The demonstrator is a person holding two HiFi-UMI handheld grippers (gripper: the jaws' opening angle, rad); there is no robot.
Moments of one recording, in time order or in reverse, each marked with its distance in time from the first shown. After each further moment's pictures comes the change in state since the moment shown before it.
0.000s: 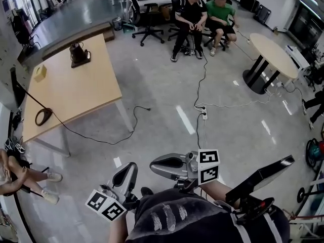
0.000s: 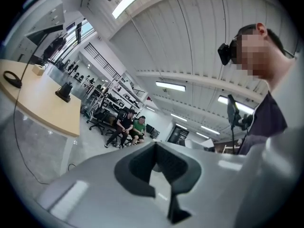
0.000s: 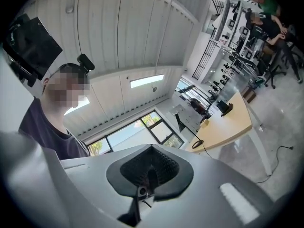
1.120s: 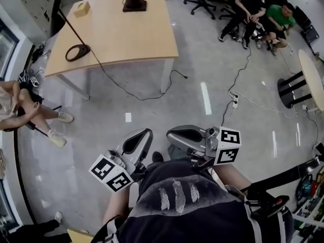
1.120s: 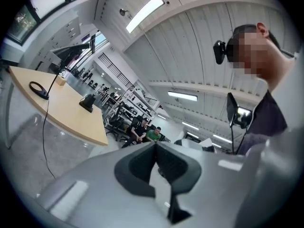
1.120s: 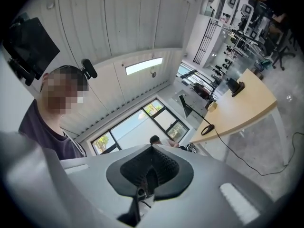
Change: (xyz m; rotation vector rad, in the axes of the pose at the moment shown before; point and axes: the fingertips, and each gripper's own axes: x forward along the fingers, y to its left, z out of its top) left arm -0.101 0.093 0.039 -0.048 -0.104 0.121; right arm 0.140 -0.014 -0.040 0.068 0.144 0.056
